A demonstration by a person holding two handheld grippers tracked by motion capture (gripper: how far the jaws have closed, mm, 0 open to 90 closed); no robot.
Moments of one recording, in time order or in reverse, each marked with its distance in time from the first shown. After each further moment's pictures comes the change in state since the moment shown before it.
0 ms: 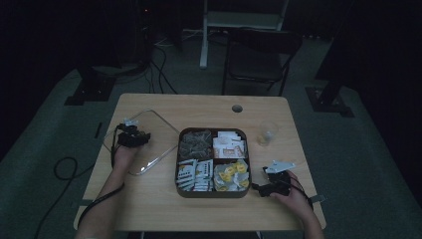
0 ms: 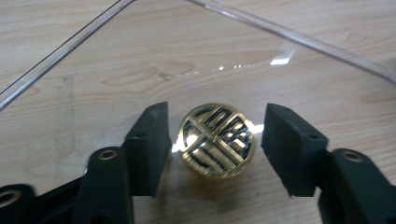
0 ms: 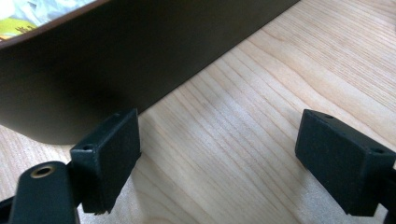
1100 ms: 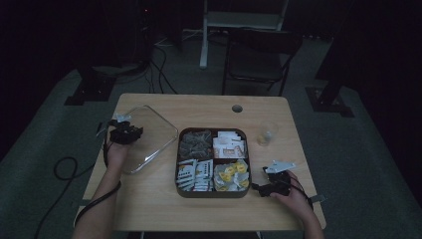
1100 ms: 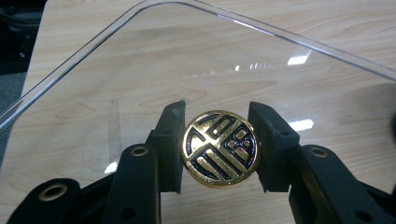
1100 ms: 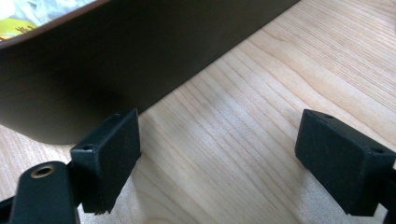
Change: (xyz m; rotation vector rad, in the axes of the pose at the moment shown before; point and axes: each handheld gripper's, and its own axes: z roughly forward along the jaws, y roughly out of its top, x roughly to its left) left arm 0.003 0.021 -0.047 -0.045 0.035 -0.012; right arm 0.000 0.000 0.000 0.000 0.000 0.000
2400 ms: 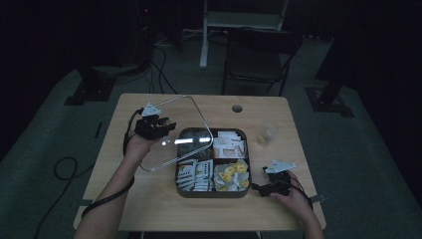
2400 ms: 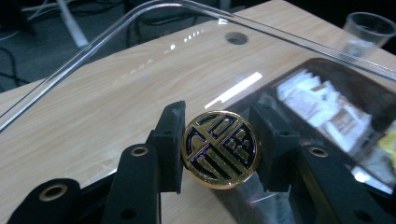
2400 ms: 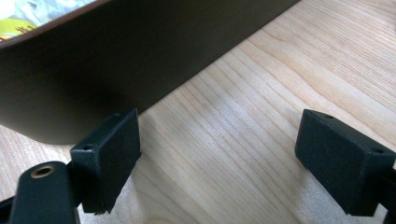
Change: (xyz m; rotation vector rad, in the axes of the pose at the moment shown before) left arm -0.108 0.054 -0.043 -0.088 -0.344 0.263; right arm 0.000 0.000 0.000 -0.001 0.000 0.000
